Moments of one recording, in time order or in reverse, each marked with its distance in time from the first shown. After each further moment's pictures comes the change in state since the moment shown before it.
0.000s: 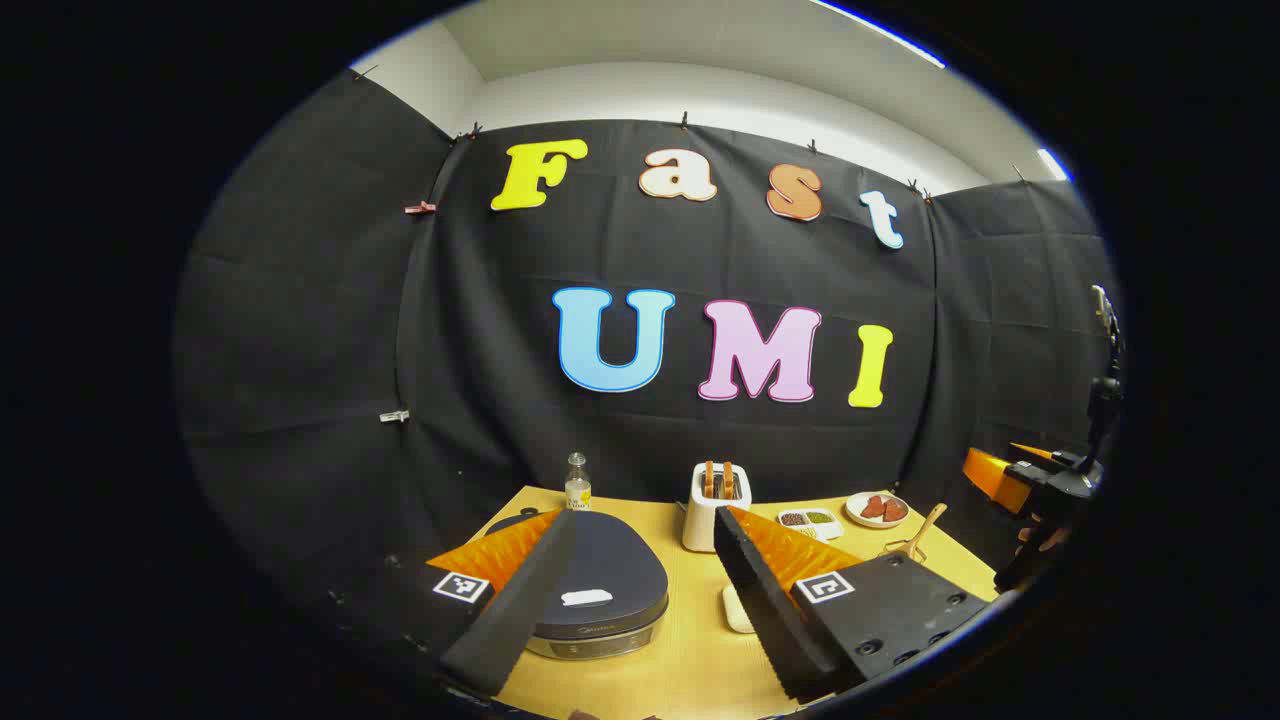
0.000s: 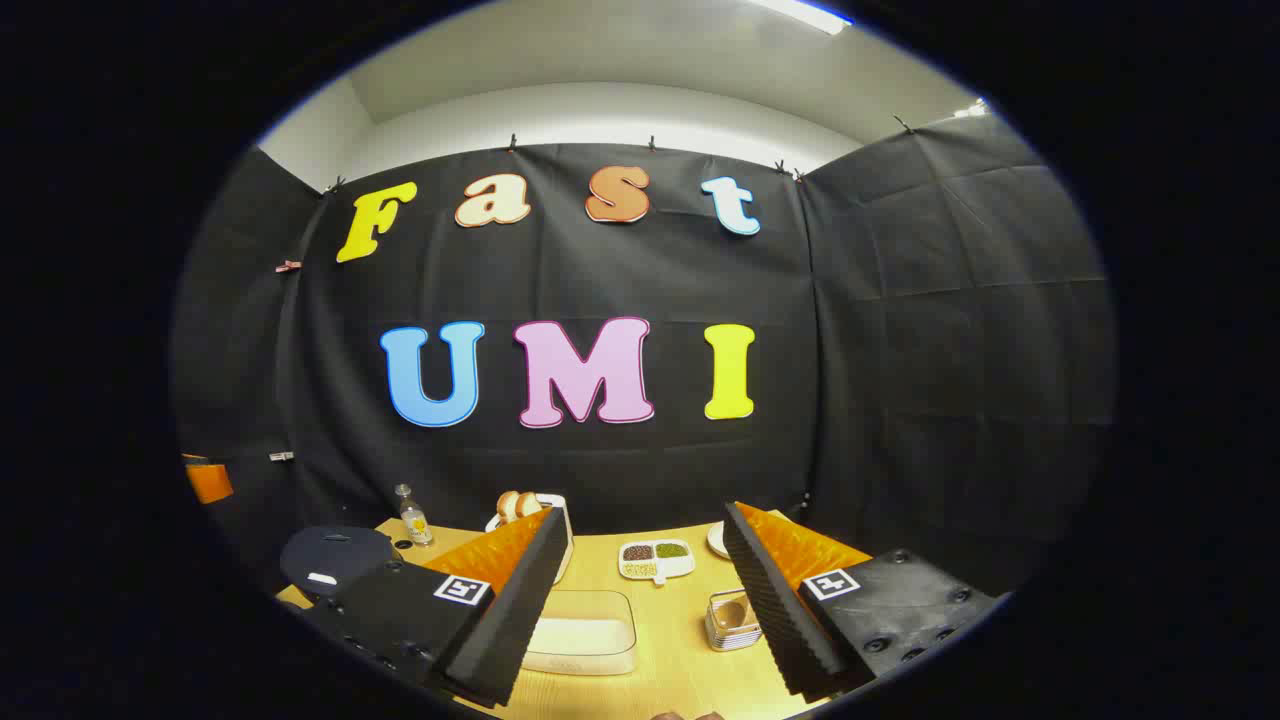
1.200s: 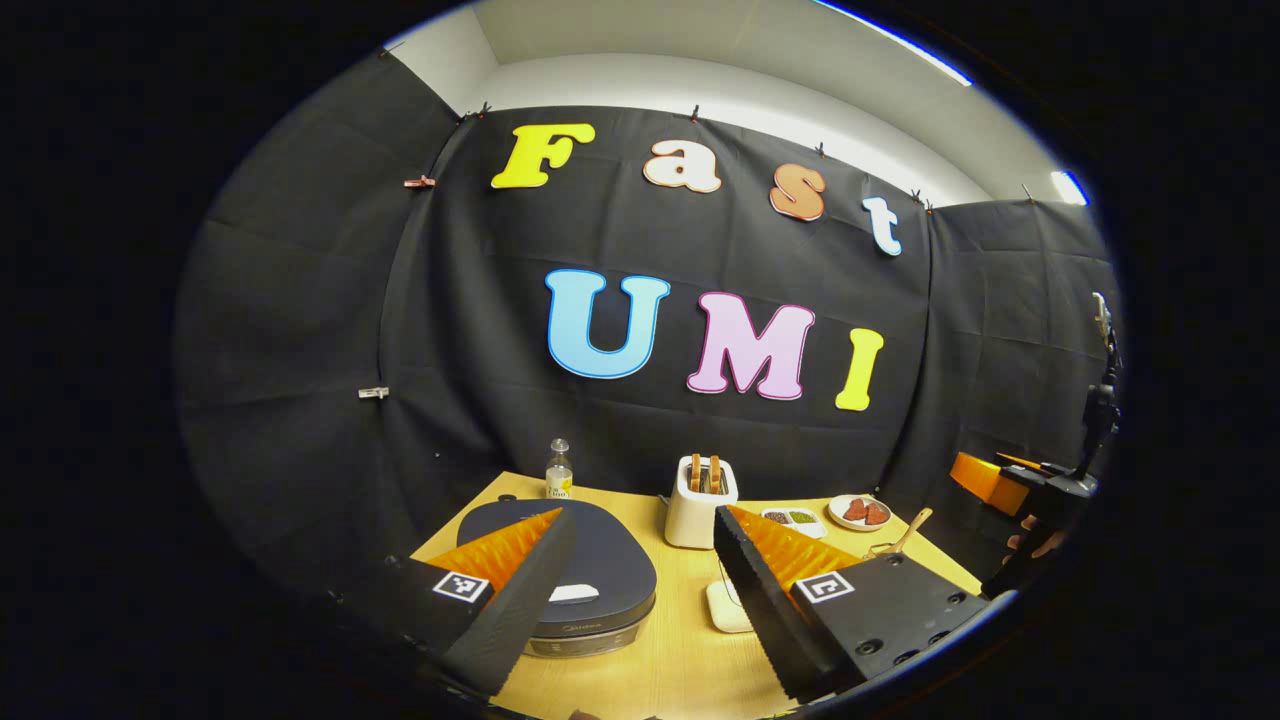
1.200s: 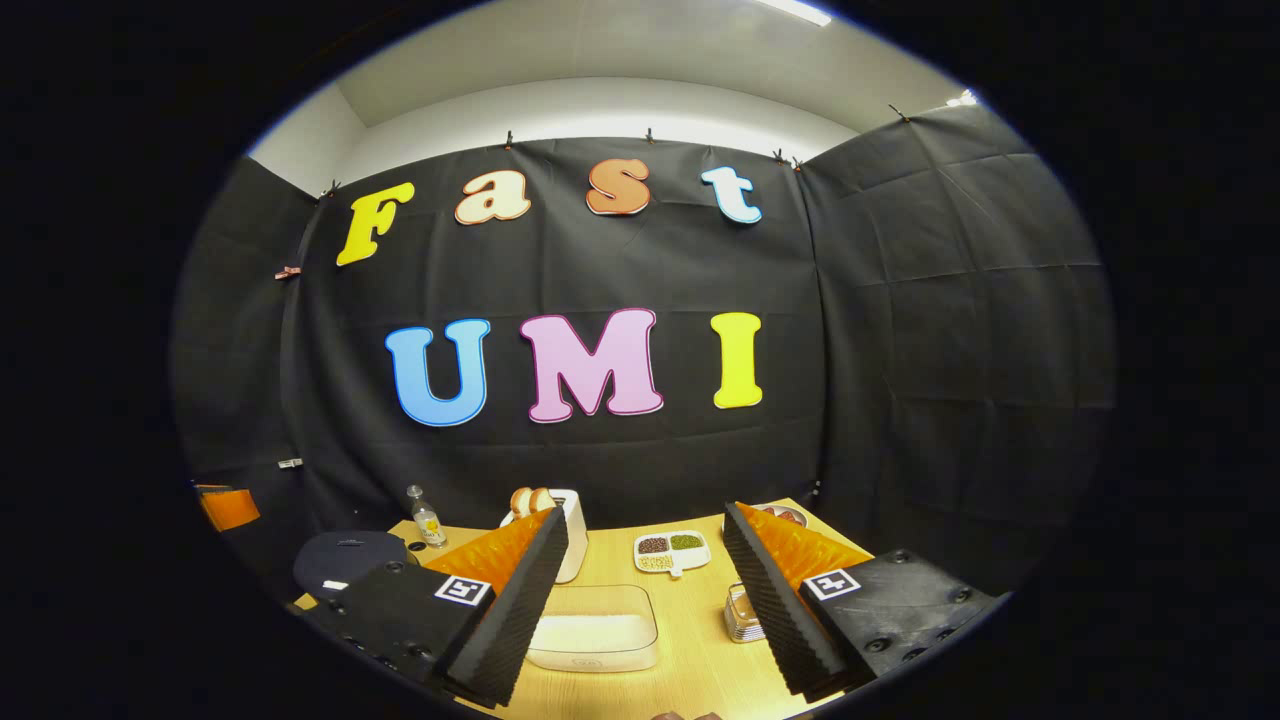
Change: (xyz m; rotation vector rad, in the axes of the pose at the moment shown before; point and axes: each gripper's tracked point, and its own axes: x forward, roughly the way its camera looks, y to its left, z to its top) left arm 0.025 -0.004 -0.019 -0.062 0.015 -0.046; right arm 0.006 -0.001 -0.006 0.035 0.044 0.006
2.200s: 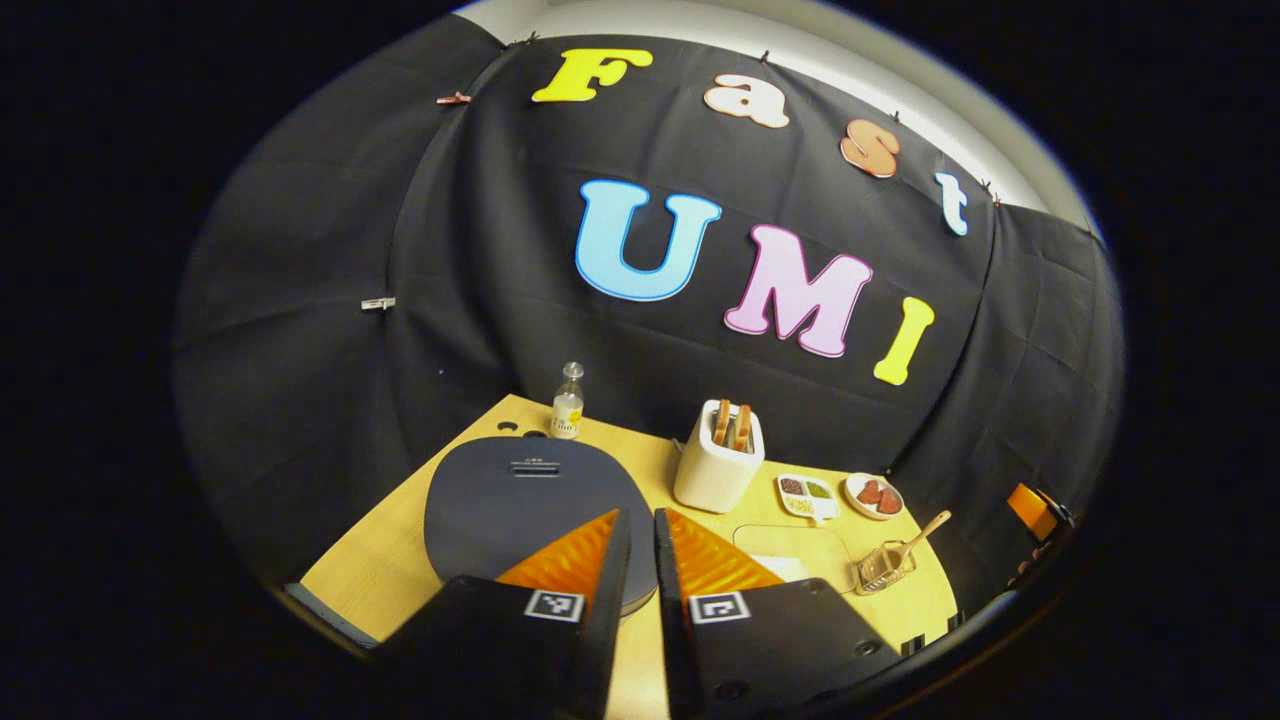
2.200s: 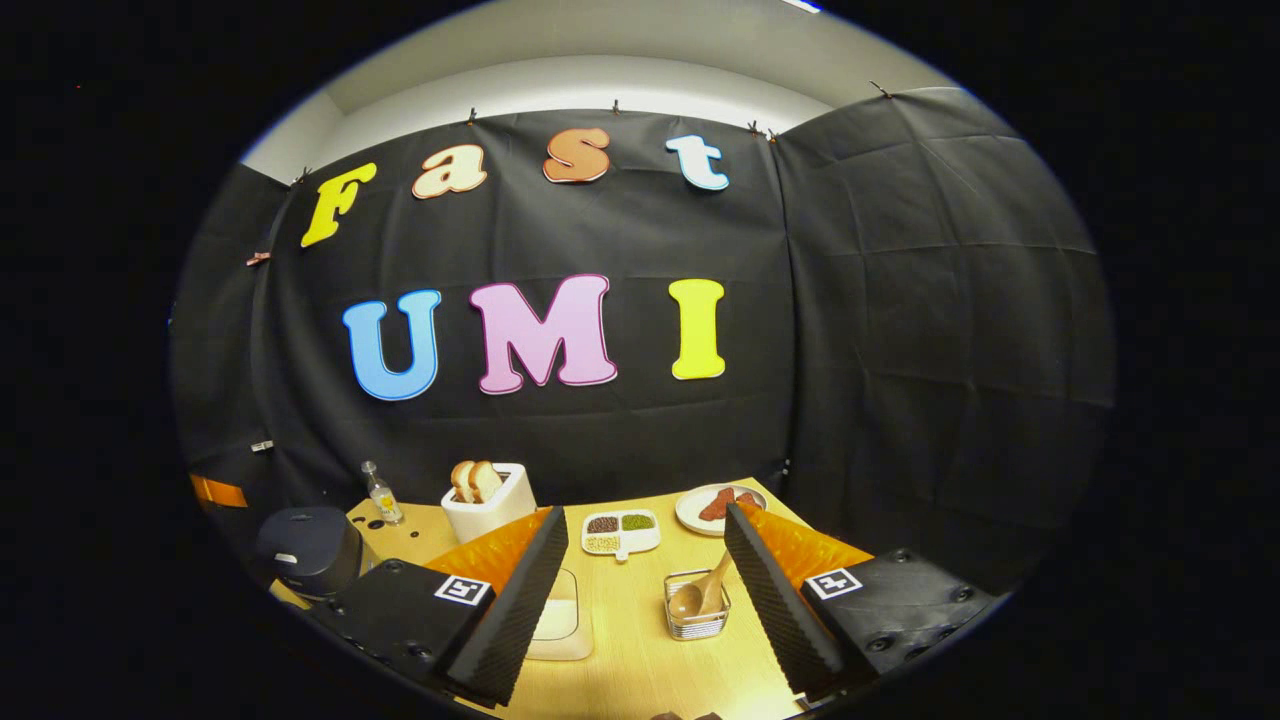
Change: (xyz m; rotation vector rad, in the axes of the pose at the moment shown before) left arm 0.070 0.030 -0.057 -0.126 0.256 0.077; right arm 0.026 -0.088 -0.036 0.003 0.096 -0.053
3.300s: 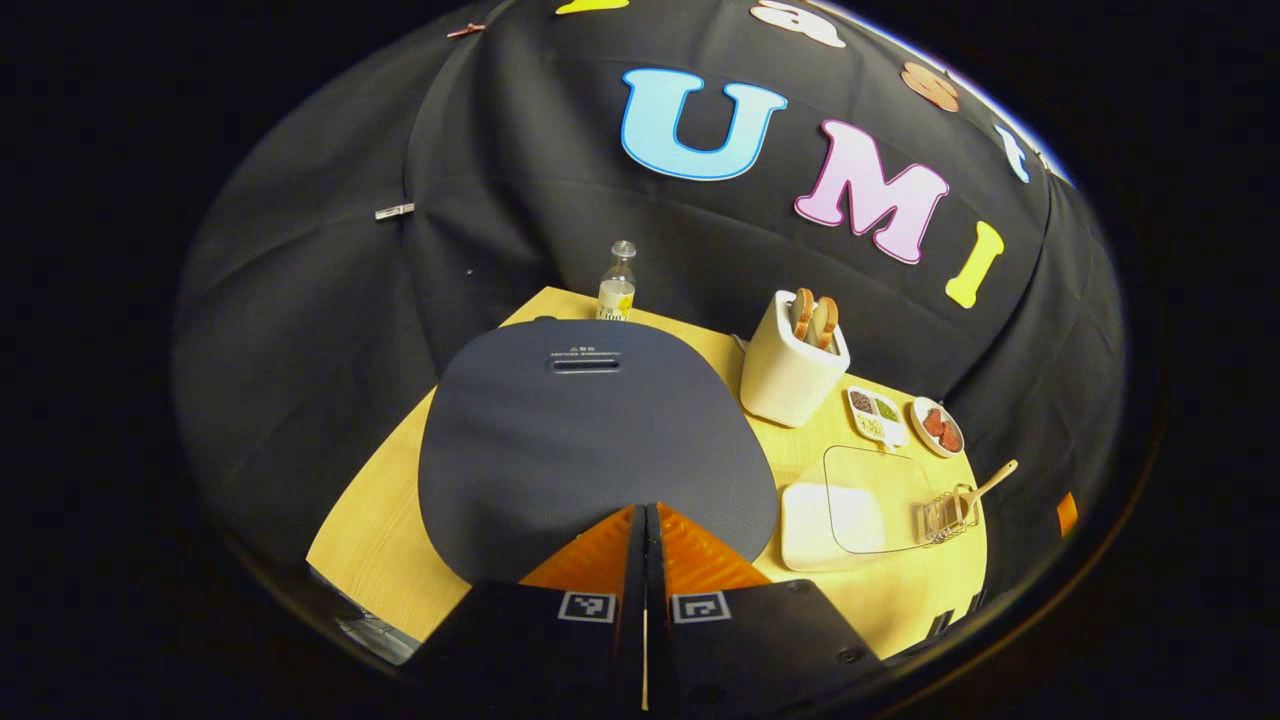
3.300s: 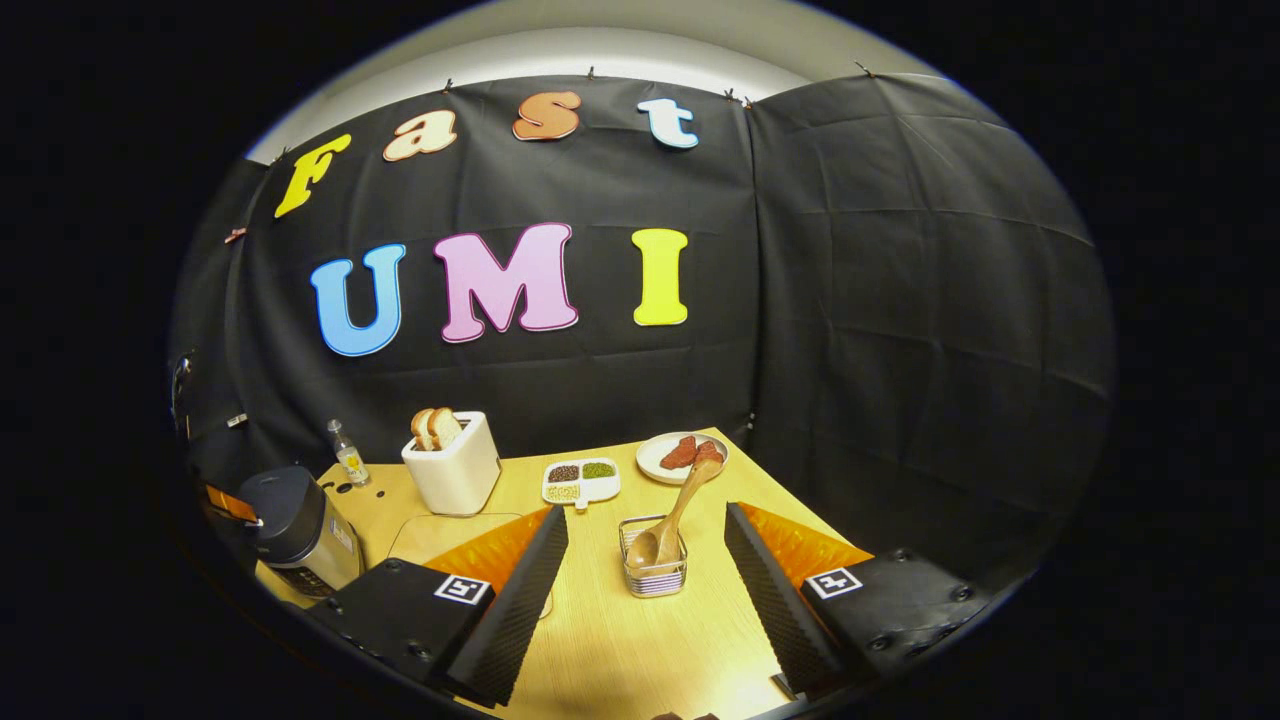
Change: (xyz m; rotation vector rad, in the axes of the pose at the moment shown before) left arm 0.060 0.051 -0.083 -0.073 0.299 0.106; right arm -0.017 -0.035 -0.056 -0.019 0.120 -0.090
